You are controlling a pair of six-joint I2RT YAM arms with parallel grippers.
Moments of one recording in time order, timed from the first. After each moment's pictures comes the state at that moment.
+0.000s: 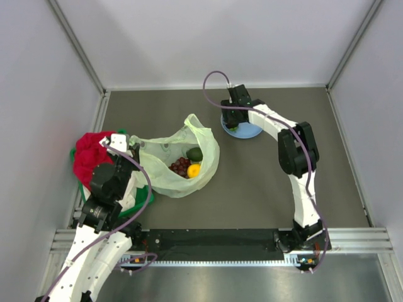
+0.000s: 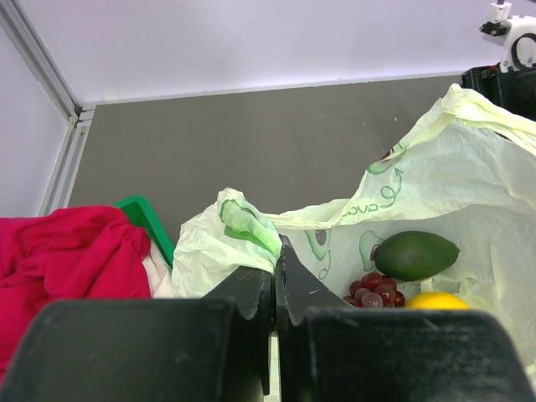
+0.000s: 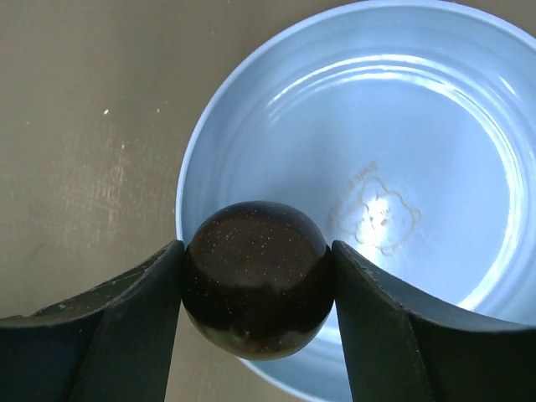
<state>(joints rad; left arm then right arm) -0.33 0.44 0.64 -0.24 -0.19 -0.03 0.45 2.21 1.80 -0.43 0.10 0.23</state>
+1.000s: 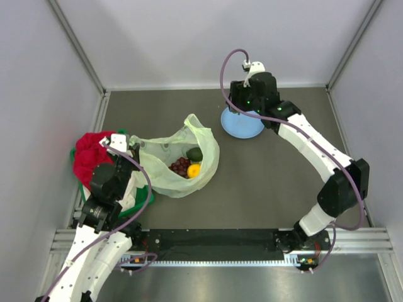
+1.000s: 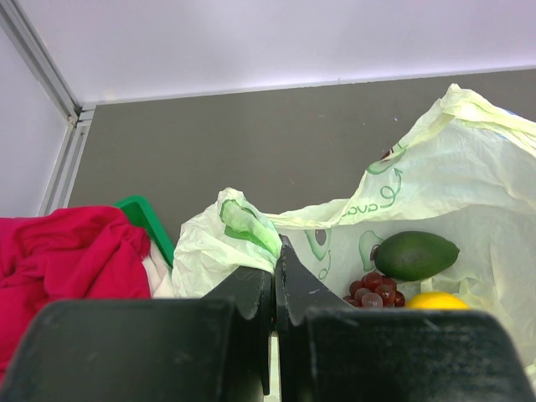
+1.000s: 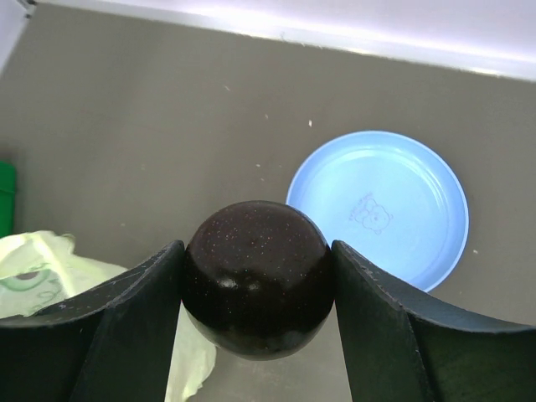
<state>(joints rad) -0.33 0.44 0.64 -0.24 -0.19 -0.03 0.50 1.61 1.53 -0.34 0.09 0.23</state>
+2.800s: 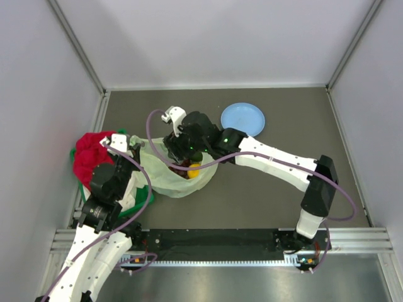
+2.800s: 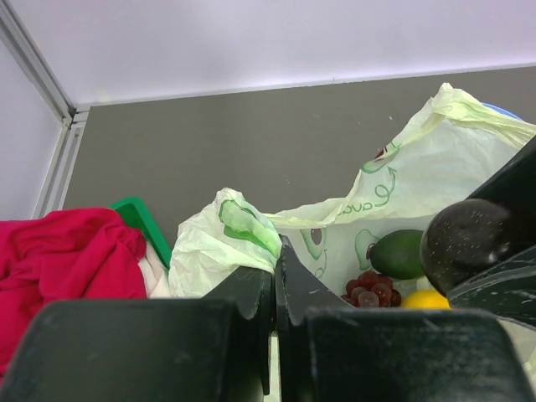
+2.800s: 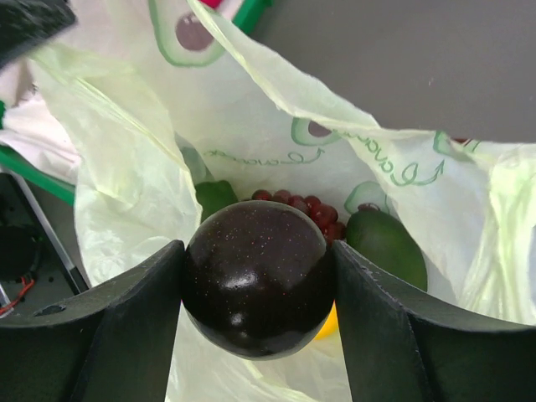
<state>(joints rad) -0.33 0.44 0.64 -0.24 -0.17 -0.03 1.06 1.74 1.66 -0.45 0.03 0.09</state>
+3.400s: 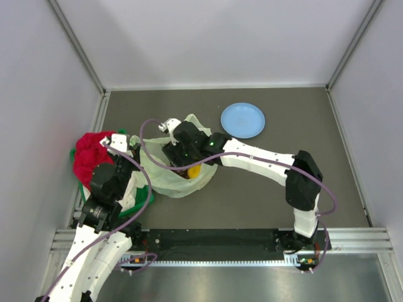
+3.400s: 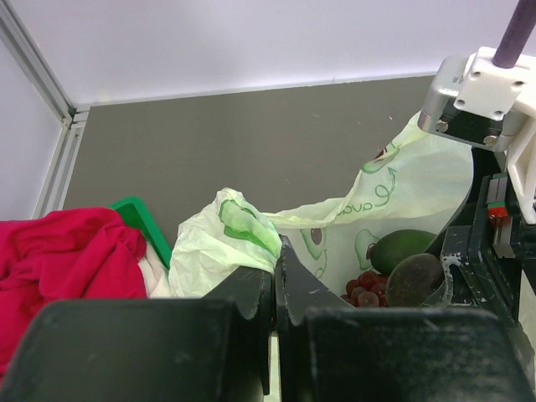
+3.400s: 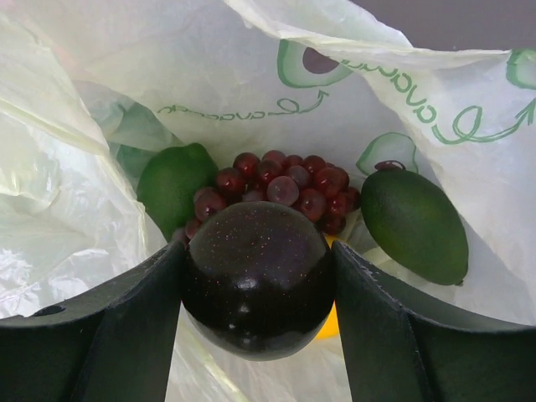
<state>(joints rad) -0.33 0.44 0.64 -0.24 -0.17 -0.03 1.06 1.89 1.66 -0.50 0.06 0.15</state>
